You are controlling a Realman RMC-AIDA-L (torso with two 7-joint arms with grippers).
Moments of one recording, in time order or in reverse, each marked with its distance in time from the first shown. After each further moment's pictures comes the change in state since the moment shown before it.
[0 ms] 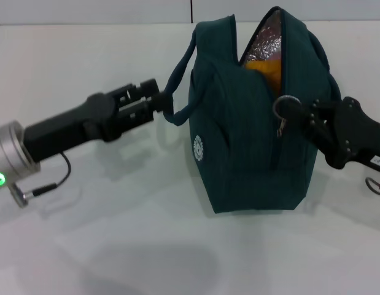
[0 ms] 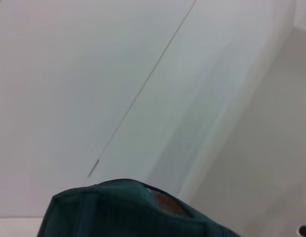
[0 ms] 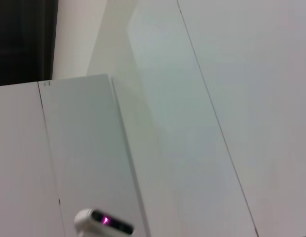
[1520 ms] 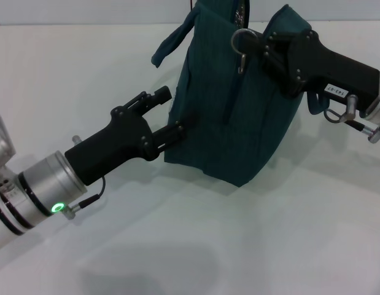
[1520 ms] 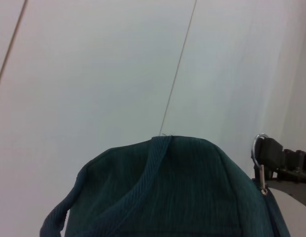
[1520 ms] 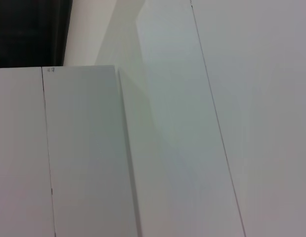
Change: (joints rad) left arm -0.072 -0.017 0.052 -0.432 -0.207 -0.138 0.672; right arm 0.210 0.000 -0.005 0.003 0.056 0.152 0.013
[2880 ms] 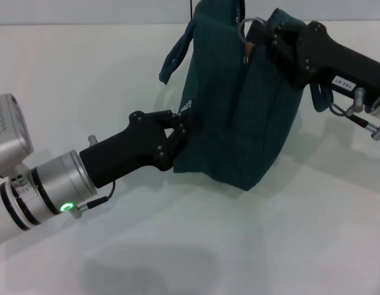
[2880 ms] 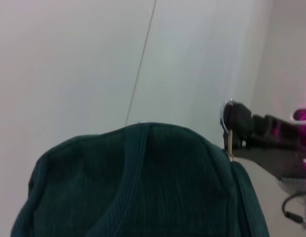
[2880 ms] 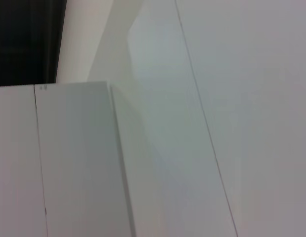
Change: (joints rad) left arm -0.041 0.008 0.047 0.005 0.050 -0.010 -0.005; right arm -0.008 0.000 0.004 -0.001 0.038 -0.015 0.027
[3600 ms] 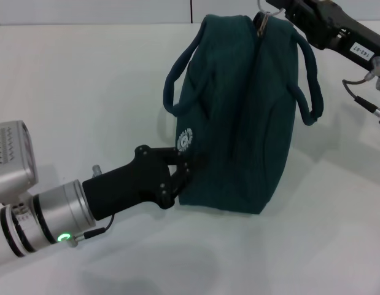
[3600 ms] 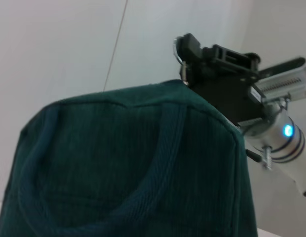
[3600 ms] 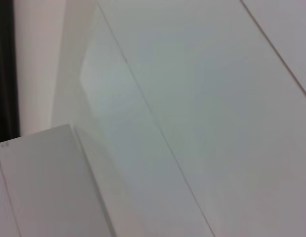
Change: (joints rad) left arm 0.052 0.003 0.123 0.005 0.004 0.006 -0.001; right arm 0.003 -0.011 0.007 -0.010 0.099 0.035 0.252
